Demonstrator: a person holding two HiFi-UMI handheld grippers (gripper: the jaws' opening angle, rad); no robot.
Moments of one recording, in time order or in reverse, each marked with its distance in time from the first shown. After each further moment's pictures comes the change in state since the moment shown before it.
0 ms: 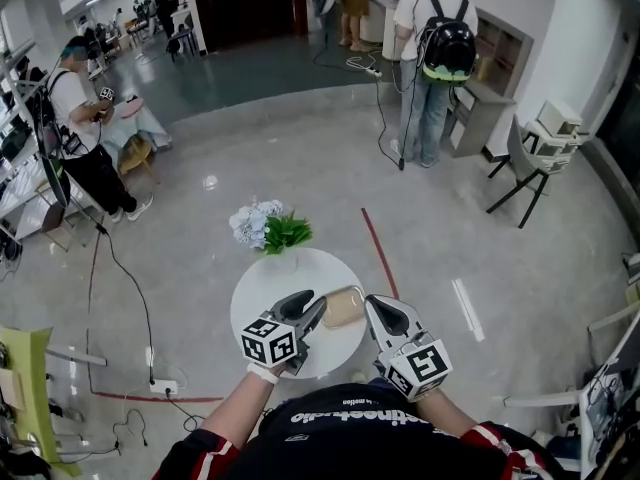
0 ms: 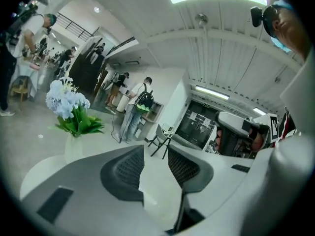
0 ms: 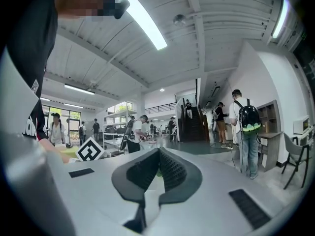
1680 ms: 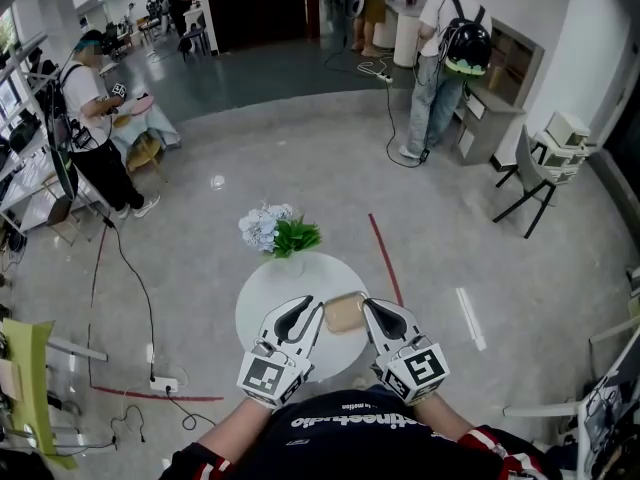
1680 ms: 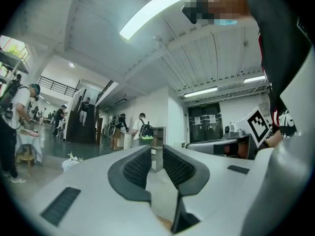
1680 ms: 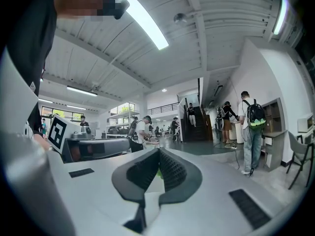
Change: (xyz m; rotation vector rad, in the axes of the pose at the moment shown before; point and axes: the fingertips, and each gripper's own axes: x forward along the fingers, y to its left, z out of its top) left arm -0.064 -0.068 0.087 0.443 -0.302 0.132; right arm 0.018 0.011 0.002 0.002 -0.009 0.040
